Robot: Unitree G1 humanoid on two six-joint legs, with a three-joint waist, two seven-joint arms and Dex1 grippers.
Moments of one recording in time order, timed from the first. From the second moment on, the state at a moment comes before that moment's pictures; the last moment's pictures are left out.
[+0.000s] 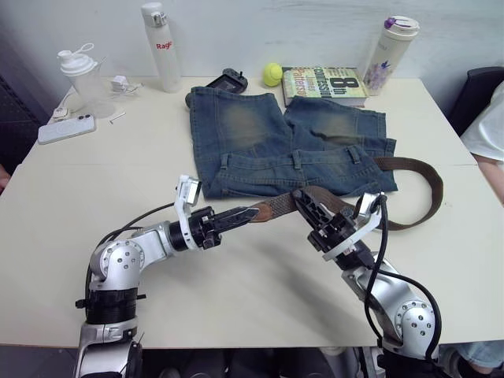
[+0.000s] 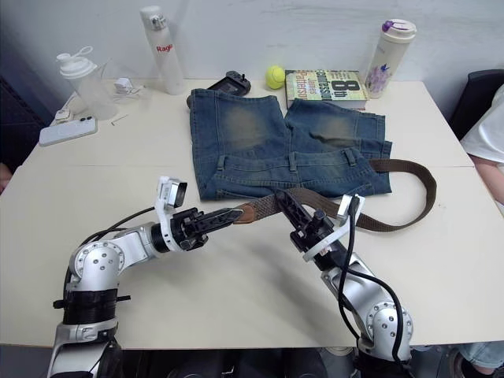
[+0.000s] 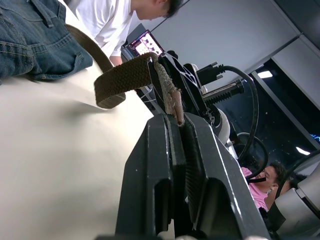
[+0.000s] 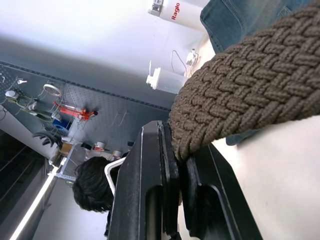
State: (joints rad) left arm -0.42 0.34 0.18 -0.11 -1.02 1.11 -0.75; right arm -0.07 -0.12 -0.11 -0.47 1.65 0.63 -0.10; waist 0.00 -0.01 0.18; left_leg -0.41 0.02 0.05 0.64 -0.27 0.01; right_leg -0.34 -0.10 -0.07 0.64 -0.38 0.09
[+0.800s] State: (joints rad) left arm -1.12 0.23 -0.43 1.09 0.22 -0.36 -0.57; right arm -0.06 -0.13 -0.31 -0.48 1.67 0.42 -0.12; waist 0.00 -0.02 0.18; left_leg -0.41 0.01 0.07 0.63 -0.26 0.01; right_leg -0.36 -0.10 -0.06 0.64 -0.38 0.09
